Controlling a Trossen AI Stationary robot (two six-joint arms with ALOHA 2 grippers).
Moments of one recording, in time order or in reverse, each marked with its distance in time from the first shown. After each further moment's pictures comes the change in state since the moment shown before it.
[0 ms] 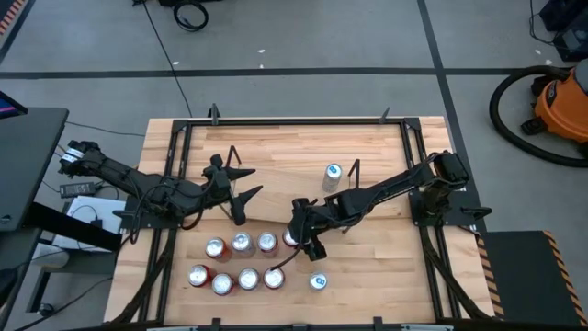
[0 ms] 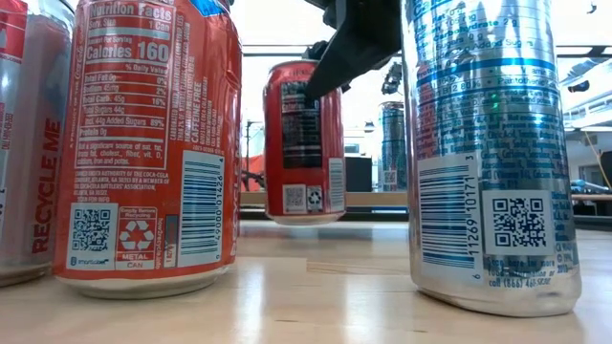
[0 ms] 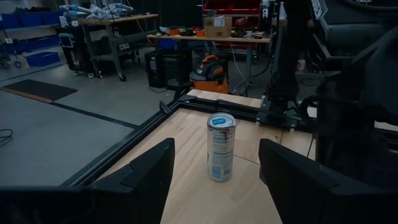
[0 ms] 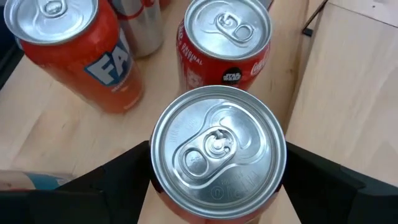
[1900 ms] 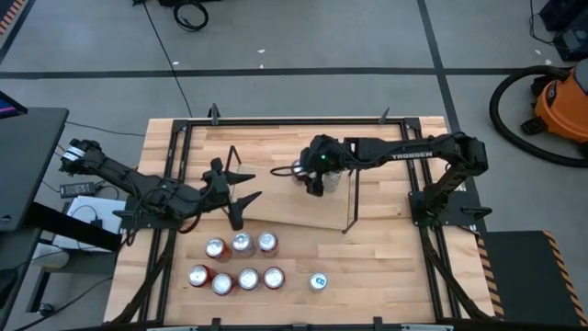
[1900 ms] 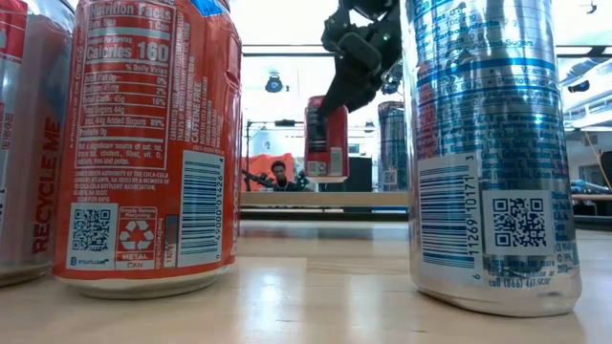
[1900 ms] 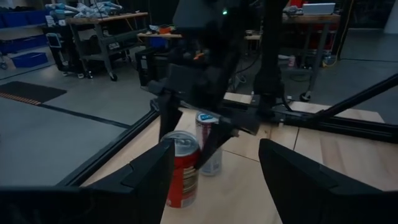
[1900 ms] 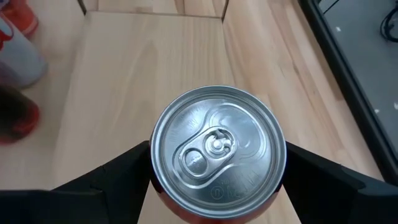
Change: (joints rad) left arm -0.040 -0.001 0.000 -0.015 0.000 -0.003; right arm -0.401 -0.220 -0.114 -0.001 0.081 0.002
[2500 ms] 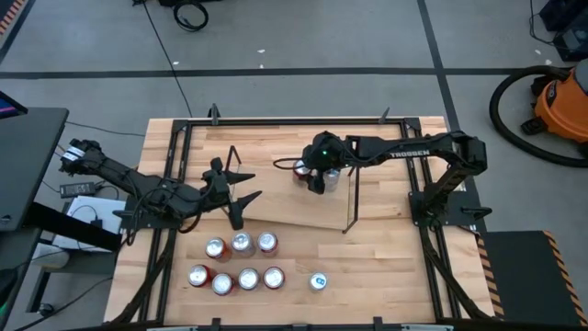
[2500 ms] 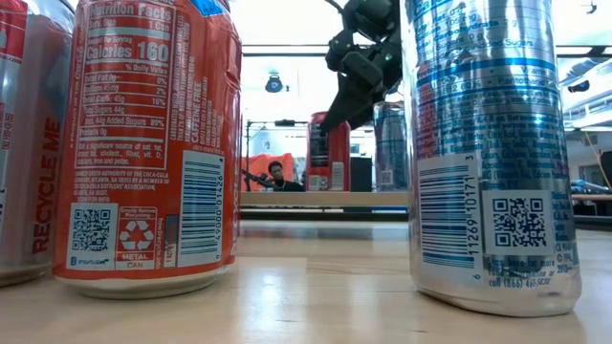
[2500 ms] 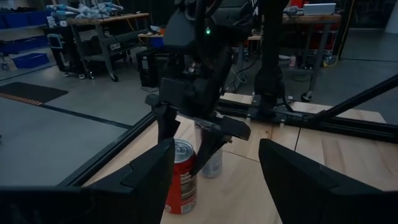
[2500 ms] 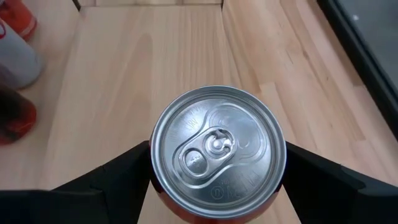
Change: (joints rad) left arm 0.002 0.000 0.000 0.001 0.000 0.004; right arm -0.064 0.004 -0.089 0.092 -0.096 0.016
